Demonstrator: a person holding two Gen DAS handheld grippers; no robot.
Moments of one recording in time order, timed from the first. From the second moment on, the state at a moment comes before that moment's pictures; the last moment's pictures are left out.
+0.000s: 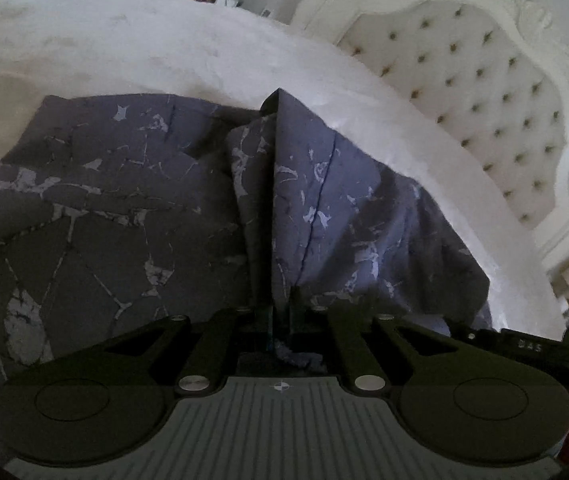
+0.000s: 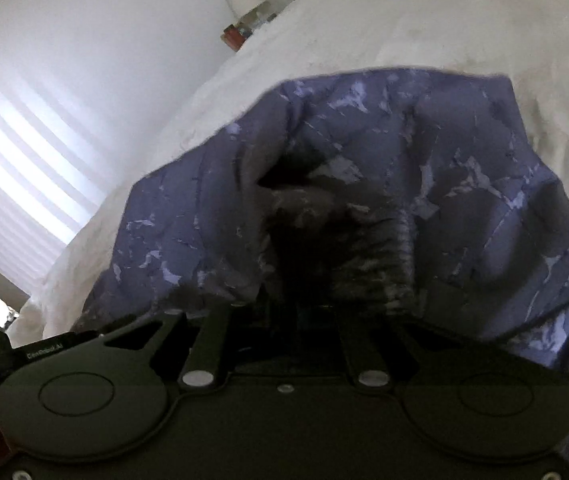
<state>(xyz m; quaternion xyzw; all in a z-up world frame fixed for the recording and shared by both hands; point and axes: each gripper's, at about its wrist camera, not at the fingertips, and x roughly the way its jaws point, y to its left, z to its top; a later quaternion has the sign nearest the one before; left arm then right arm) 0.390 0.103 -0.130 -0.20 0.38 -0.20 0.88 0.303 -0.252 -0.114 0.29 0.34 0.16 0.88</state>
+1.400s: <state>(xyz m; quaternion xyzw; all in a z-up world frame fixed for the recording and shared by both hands) 0.350 0.047 -0.135 -0.01 0.31 -0.21 0.93 0.268 -0.166 -0.111 0.03 0.28 0.13 0.95</state>
